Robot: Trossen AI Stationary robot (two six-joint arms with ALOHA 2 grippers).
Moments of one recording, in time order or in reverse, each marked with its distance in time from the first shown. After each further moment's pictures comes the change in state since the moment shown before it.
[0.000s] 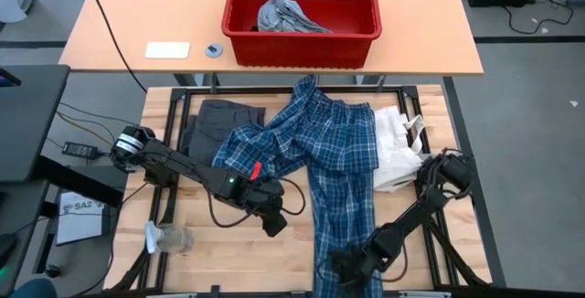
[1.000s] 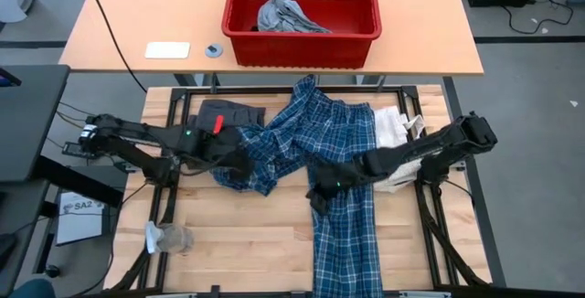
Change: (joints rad) left arm 0.200 -0.355 -0.001 -0.580 -0.258 -0.112; right arm -0.579 -0.399 0.002 -0.276 0.053 -0.408
